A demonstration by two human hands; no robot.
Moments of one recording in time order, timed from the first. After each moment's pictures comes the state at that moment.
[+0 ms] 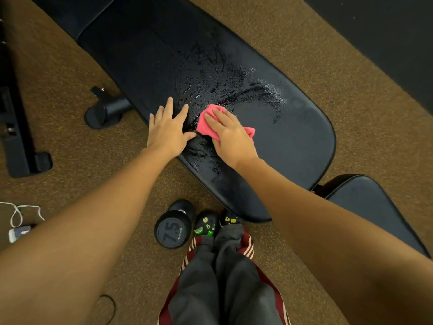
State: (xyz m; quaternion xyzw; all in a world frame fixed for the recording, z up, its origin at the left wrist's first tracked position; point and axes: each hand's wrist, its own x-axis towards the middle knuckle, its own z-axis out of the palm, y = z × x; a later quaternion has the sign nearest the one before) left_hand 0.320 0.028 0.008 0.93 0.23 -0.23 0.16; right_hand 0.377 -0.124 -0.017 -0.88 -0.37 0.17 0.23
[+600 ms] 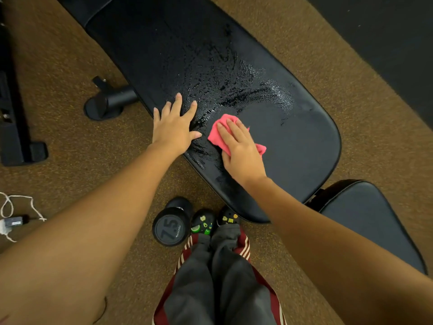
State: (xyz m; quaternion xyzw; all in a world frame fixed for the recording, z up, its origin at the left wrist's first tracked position) left_hand 0.313 0.033 0.001 0.94 0.21 -0.23 0.13; right_hand 0.346 -0.142 -0.022 -0.90 -0.36 0.14 0.23
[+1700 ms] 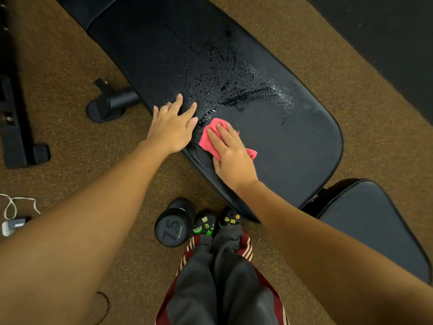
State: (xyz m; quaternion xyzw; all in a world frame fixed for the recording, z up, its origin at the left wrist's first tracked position) left_hand 0.313 0.045 0.004 0.93 0.20 -0.24 0.17; right_hand 0.329 -0.130 -0.022 -0.88 -0.37 0.17 0.24
